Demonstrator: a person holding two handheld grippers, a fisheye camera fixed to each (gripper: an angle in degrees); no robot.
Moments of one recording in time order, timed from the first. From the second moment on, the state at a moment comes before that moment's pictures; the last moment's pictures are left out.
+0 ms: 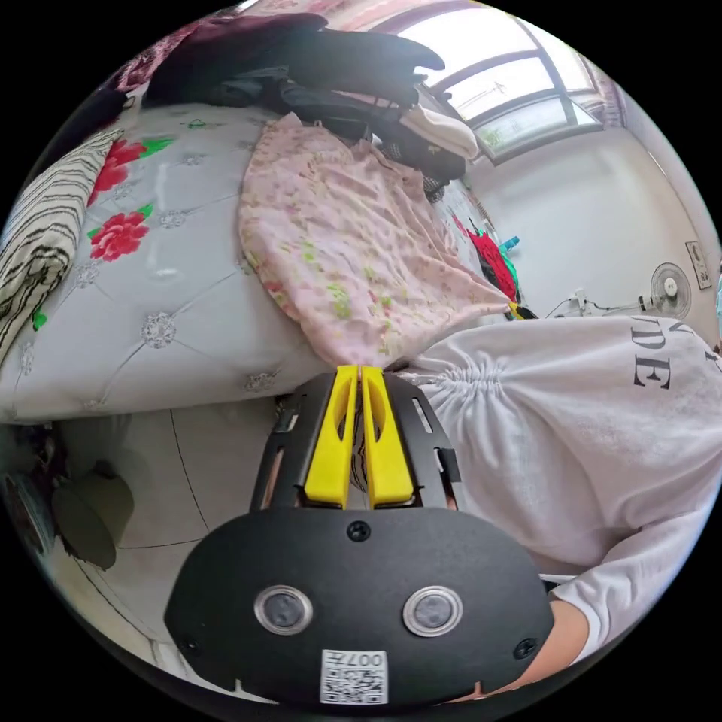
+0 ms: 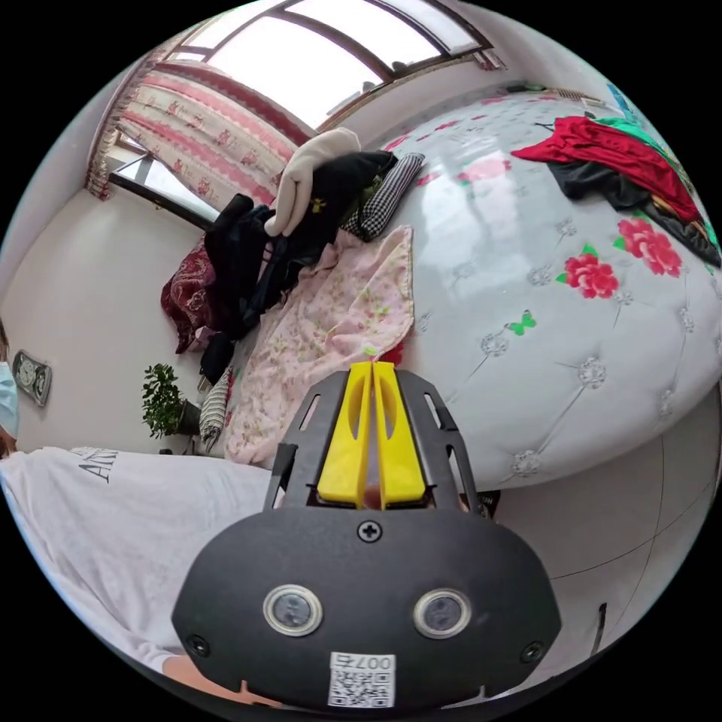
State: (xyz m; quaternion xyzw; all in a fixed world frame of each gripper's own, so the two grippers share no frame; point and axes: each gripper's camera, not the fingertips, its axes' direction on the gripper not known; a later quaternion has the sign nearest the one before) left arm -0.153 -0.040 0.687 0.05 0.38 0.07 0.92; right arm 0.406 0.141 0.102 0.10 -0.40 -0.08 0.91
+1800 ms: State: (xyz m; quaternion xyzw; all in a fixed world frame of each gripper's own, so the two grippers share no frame) left arm -0.190 -0.023 0.508 0.34 0.46 0.11 0.81; right arm 0.529 0.069 0.009 0.23 -0.62 -0.21 0.72
